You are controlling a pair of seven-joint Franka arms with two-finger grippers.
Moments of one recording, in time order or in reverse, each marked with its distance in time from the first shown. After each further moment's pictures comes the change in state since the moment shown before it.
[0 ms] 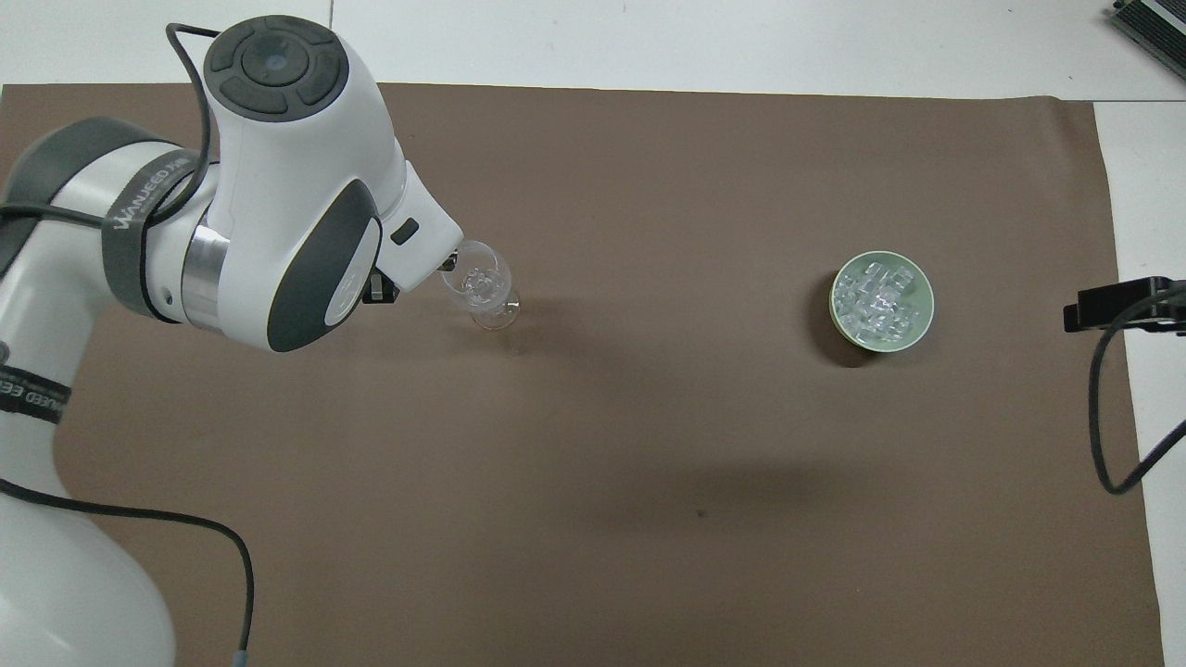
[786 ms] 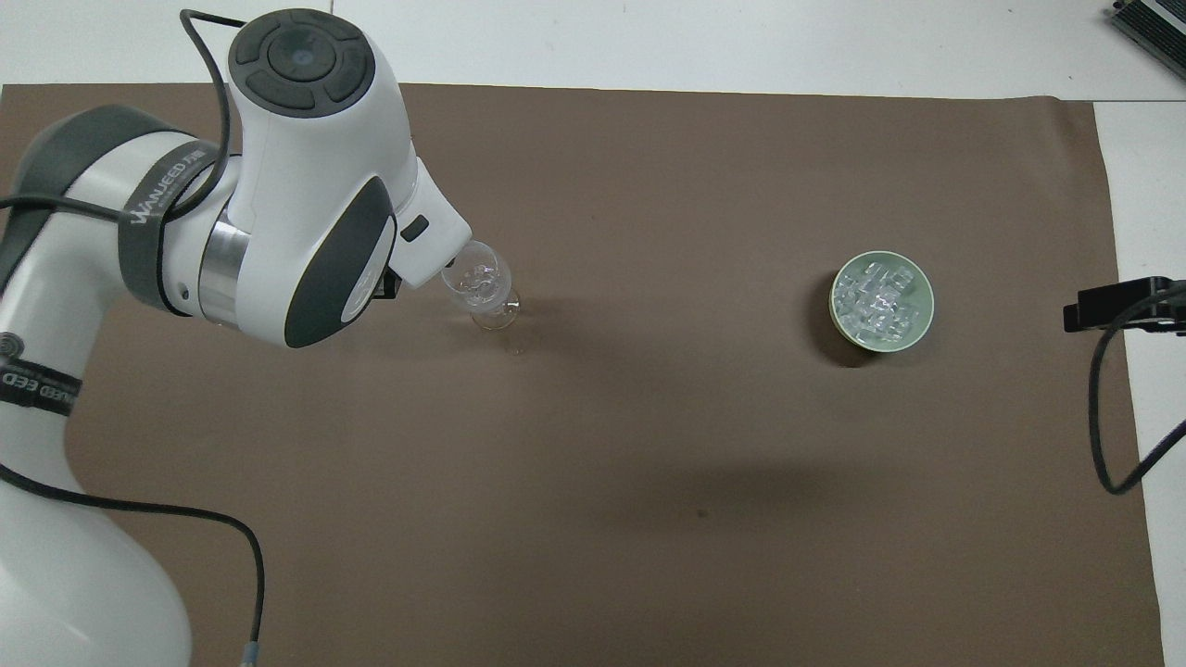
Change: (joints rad) left arm -0.013 0.025 0.001 0.040 0.037 -0.024 -0.001; right arm 0.000 0.000 0.000 0.000 0.000 0.000 0.000
